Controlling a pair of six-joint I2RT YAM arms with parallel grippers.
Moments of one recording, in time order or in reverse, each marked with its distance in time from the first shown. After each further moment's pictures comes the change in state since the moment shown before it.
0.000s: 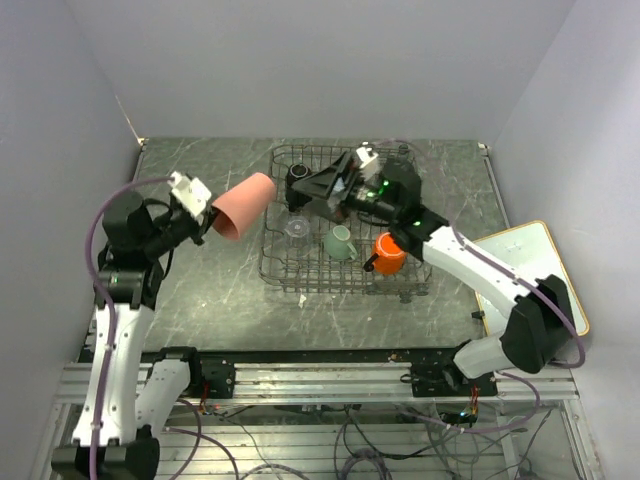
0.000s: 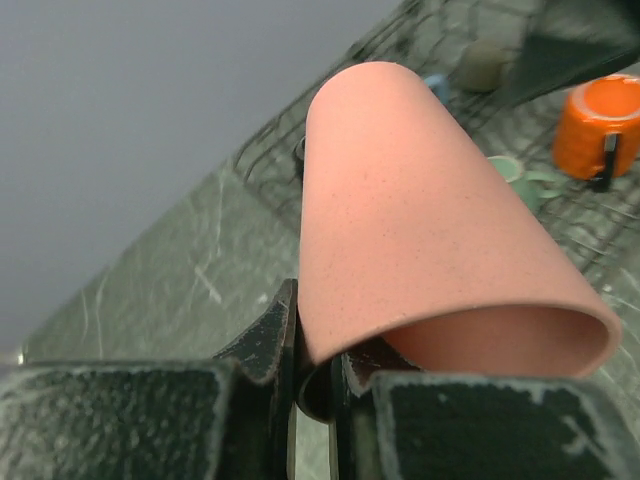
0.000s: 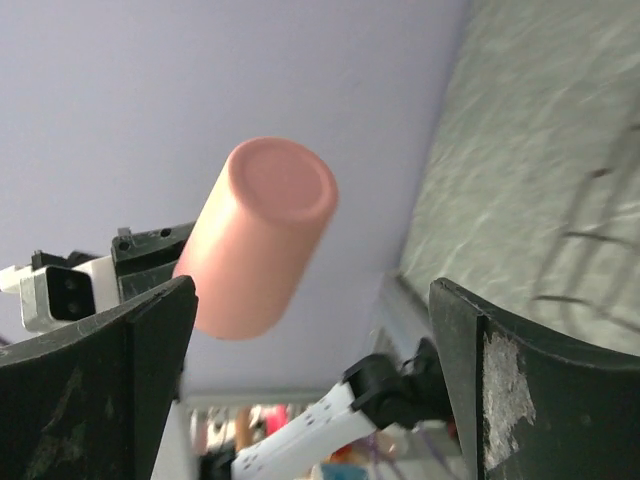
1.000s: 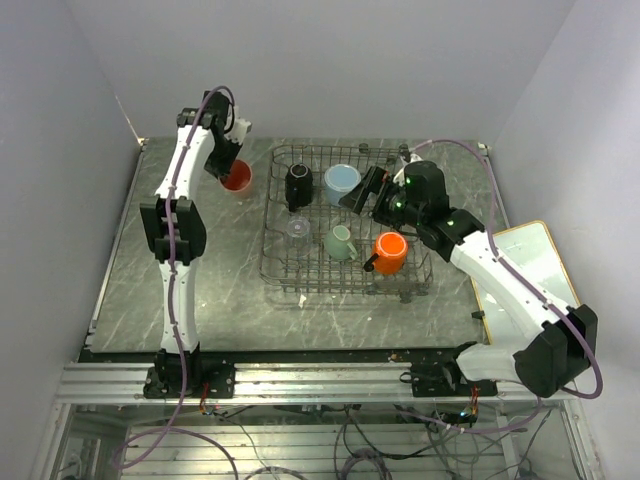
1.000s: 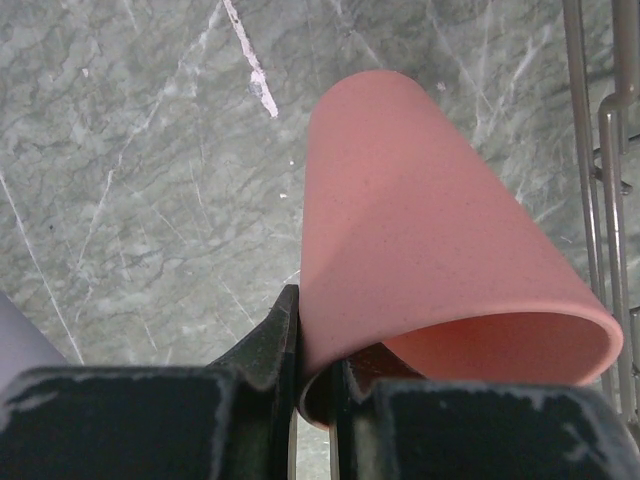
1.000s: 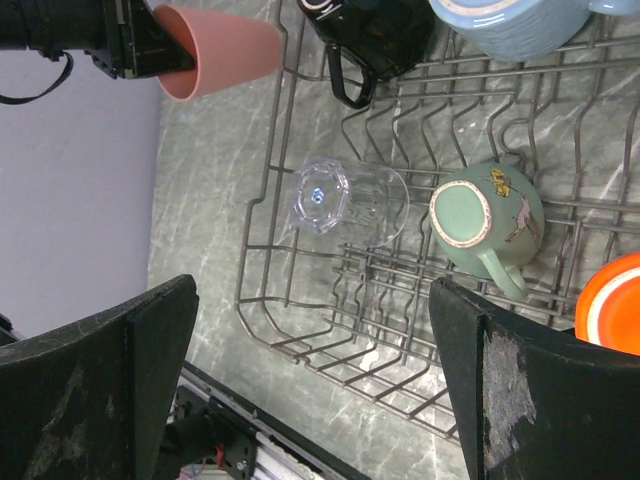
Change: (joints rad) left arm -0.123 1.584 1.455 -0.893 -0.730 -0.130; right arm -0.166 -0.168 0.007 -0.579 0.346 -0.505
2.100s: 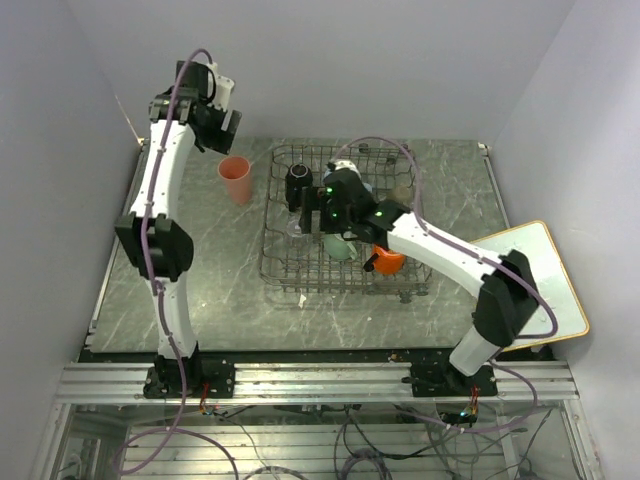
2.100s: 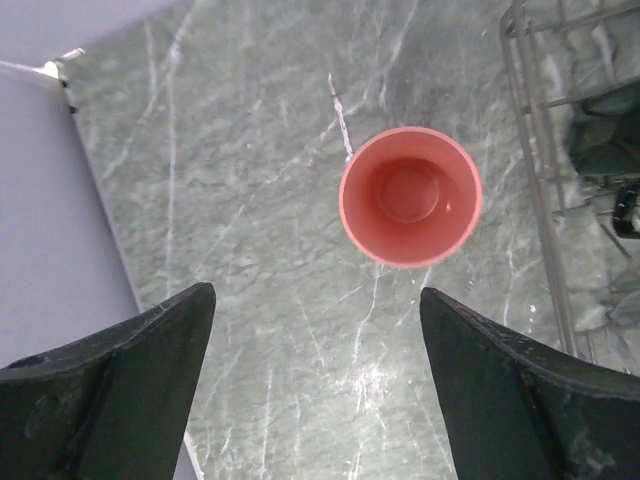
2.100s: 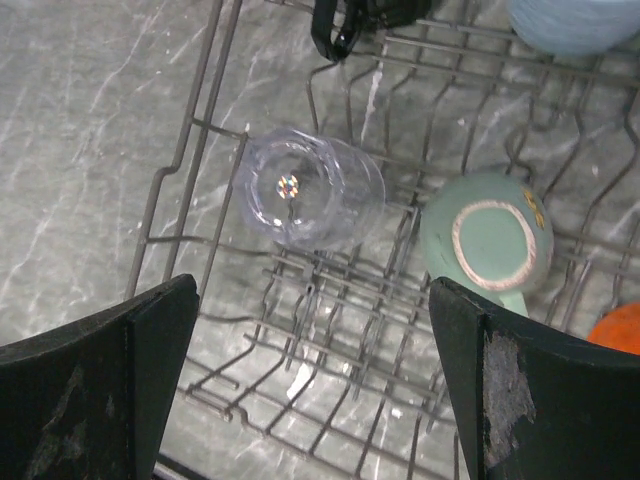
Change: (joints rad) left arm 0.004 -0.183 -0.011 0.132 -0.054 -0.026; right arm 0.257 0.322 0.183 -0.073 0.259 -0.180
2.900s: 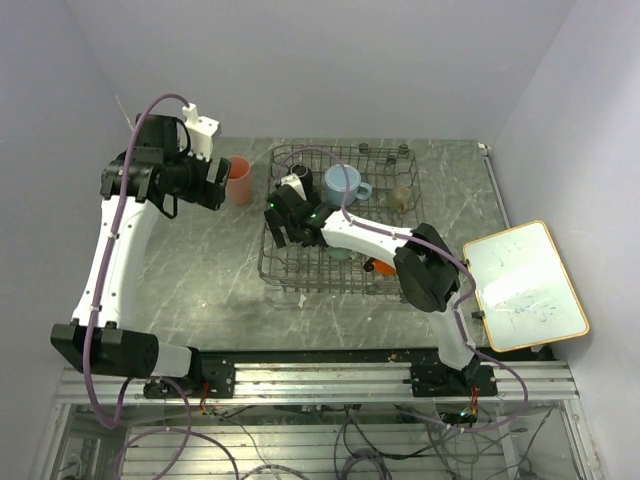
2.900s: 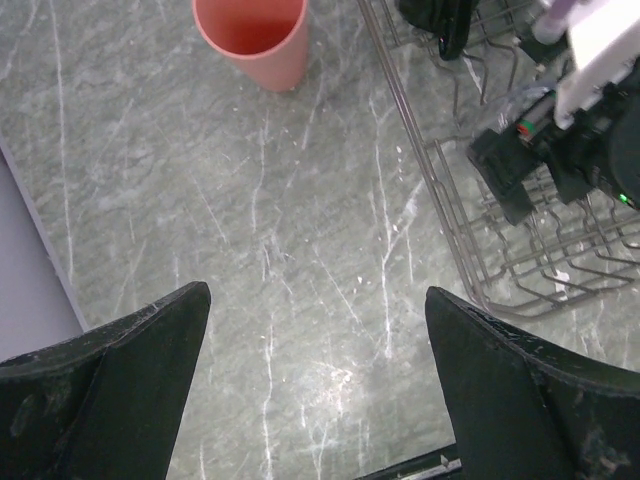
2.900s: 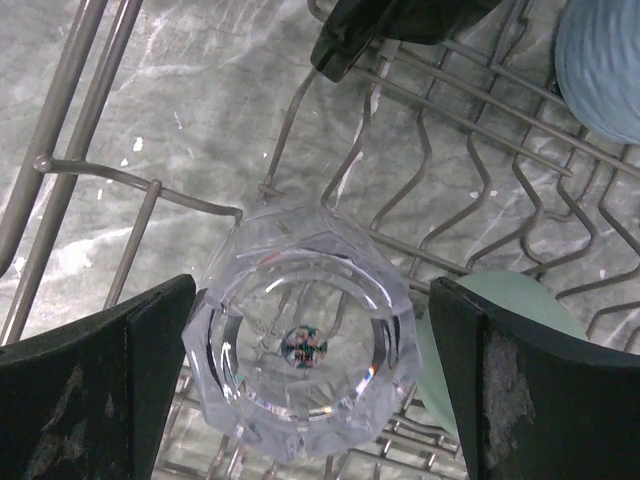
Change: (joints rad) left arm 0.013 -0.771 -0.740 0.061 0.211 -0.027; right arm 0.126 0.515 0.362 -0.057 0.275 -0.254
